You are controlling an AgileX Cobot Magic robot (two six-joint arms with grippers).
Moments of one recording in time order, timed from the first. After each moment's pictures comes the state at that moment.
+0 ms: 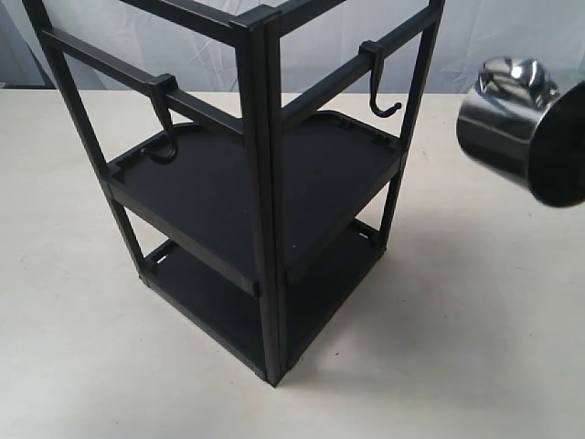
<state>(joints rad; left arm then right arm) -0.17 0.00 0.00 0.04 0.13 -0.01 0.17 0.68 -0.56 0.43 0.43 -0.30</state>
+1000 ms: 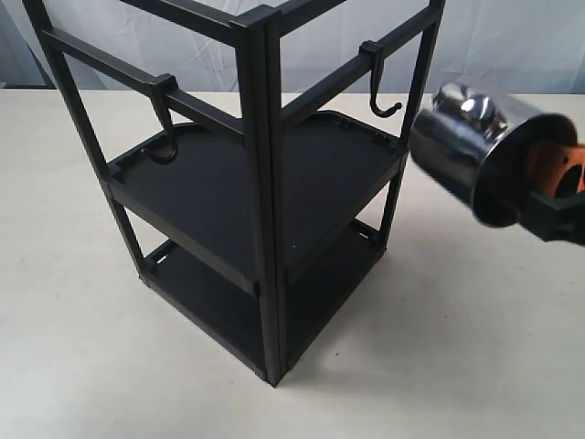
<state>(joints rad) -0.17 0.00 0.00 0.04 0.13 -0.01 0.42 0.69 -0.37 0.63 0.04 -0.43</state>
